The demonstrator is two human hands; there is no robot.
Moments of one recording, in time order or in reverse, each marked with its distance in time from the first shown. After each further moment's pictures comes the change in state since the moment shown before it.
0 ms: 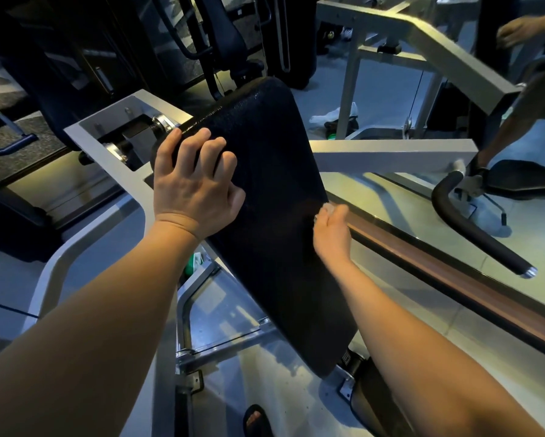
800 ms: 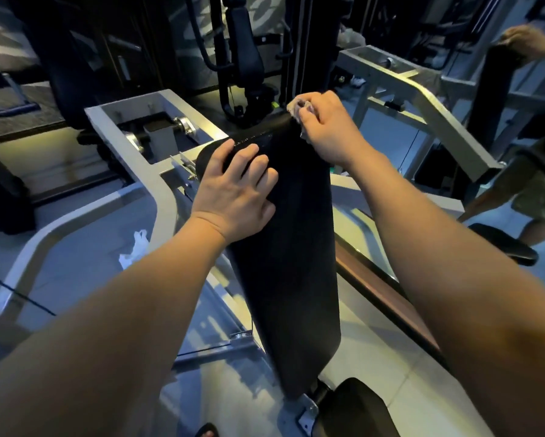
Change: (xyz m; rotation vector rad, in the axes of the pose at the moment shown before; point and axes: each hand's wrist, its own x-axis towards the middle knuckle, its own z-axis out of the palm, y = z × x) left_hand 0.001 -0.007 -0.011 -0.091 -0.229 -0.006; right_hand 0.077 -0.229 -0.028 -0.340 -0.284 -0.796
